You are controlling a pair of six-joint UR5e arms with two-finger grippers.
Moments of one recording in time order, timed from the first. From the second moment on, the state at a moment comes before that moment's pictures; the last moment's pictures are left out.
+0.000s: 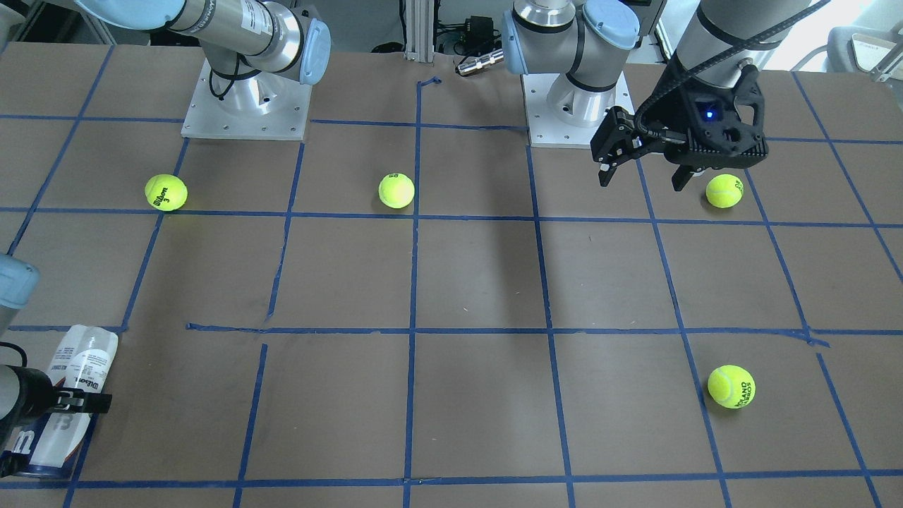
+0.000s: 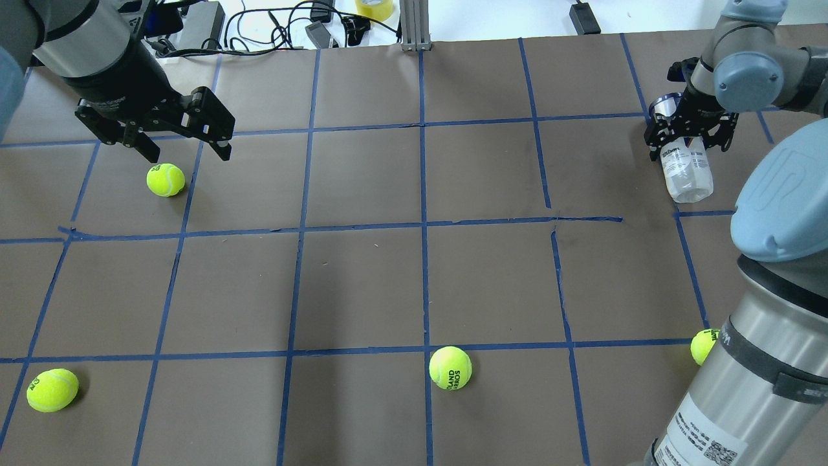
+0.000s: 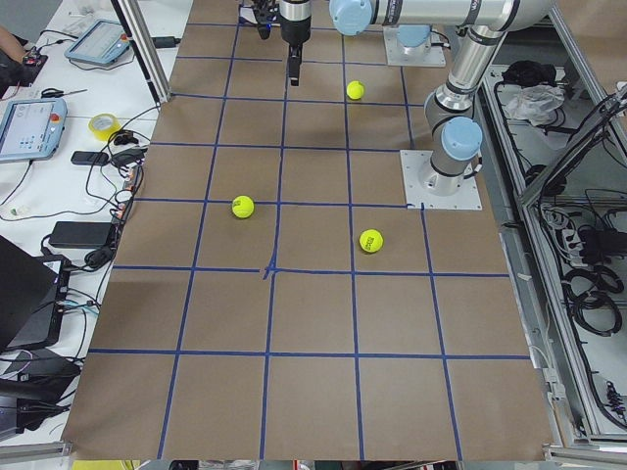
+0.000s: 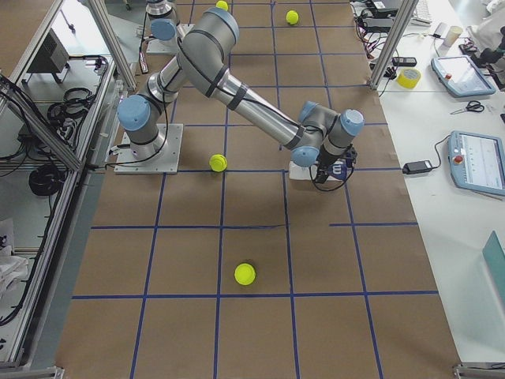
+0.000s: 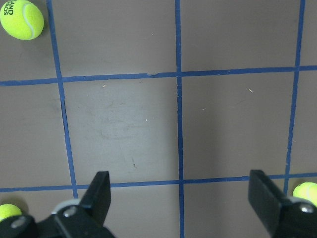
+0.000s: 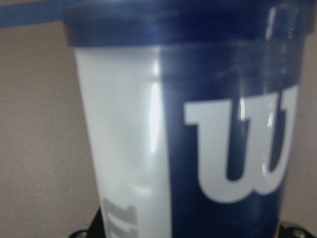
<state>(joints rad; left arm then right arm) -1.49 -1.54 -1.57 -1.58 1.55 0.10 1.21 -0.84 1.34 -1.90 -1.65 -0.26</state>
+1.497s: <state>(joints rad) -1.49 -1.54 -1.57 -1.58 1.55 0.10 1.56 -1.01 1.33 -1.79 -1.47 -0.63</state>
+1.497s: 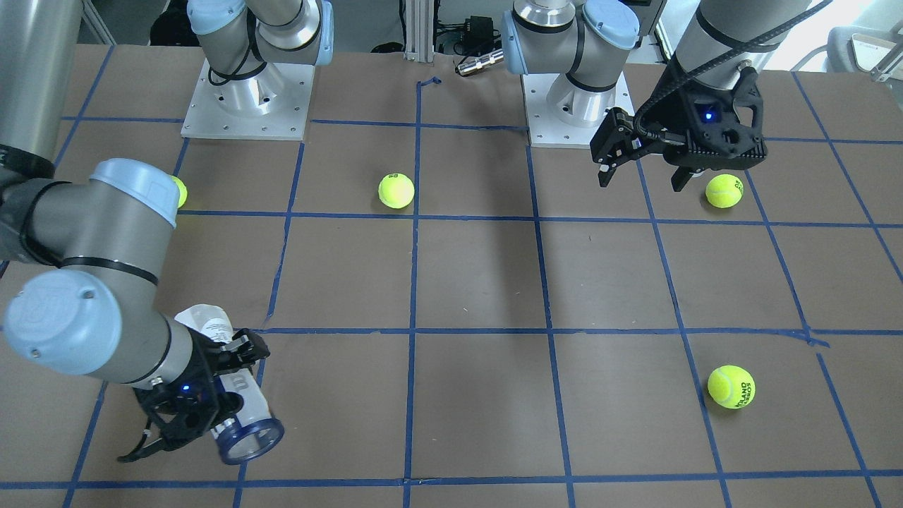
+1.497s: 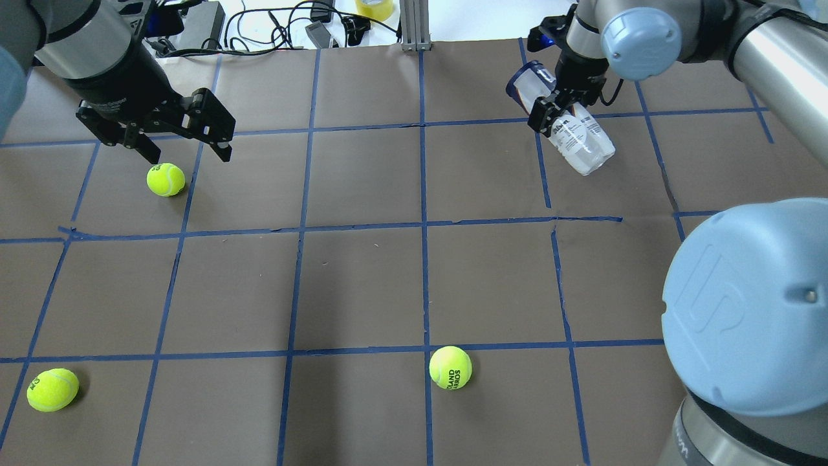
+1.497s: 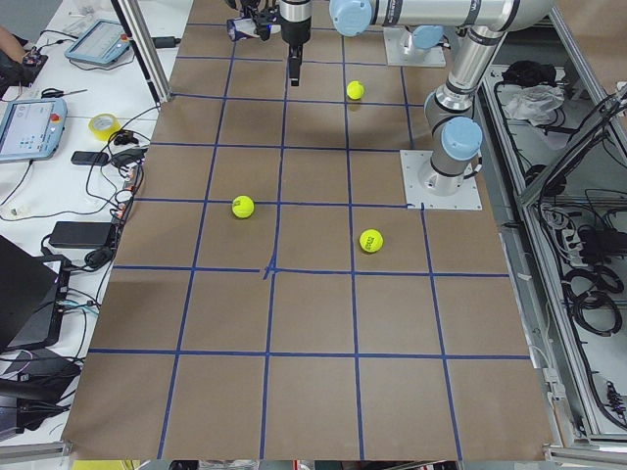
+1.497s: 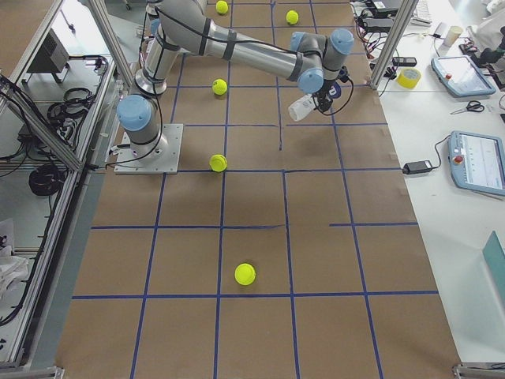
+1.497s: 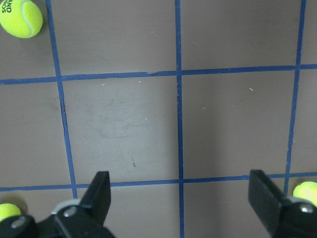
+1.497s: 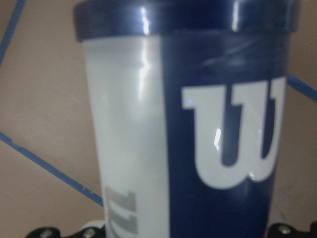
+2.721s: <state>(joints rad) -1.36 -1.54 -1.57 -1.58 1.57 0.11 1.93 -0.98 1.51 -2.18 -1.55 -1.13</state>
